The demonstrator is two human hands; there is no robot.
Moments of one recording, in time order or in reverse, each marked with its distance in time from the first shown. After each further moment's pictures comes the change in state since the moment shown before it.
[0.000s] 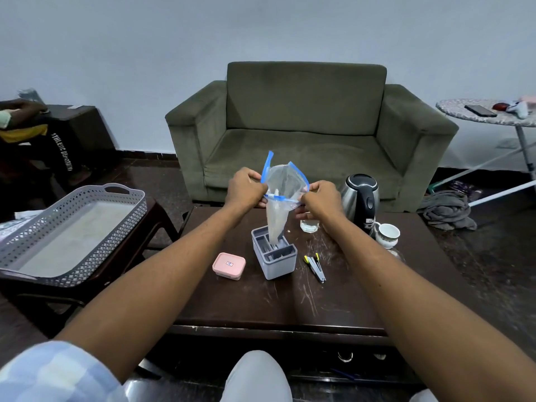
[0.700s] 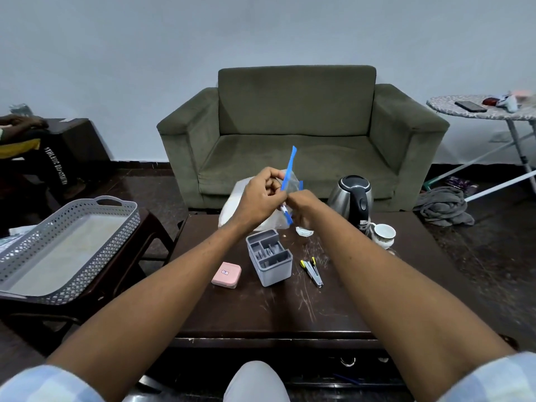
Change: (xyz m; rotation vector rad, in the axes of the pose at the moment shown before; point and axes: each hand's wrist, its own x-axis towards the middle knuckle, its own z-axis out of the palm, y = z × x) left_hand -0.027 0.019 0.029 -0.133 -0.236 0.386; right_hand 0.017 -0.013 0.016 0.123 -0.220 0.292
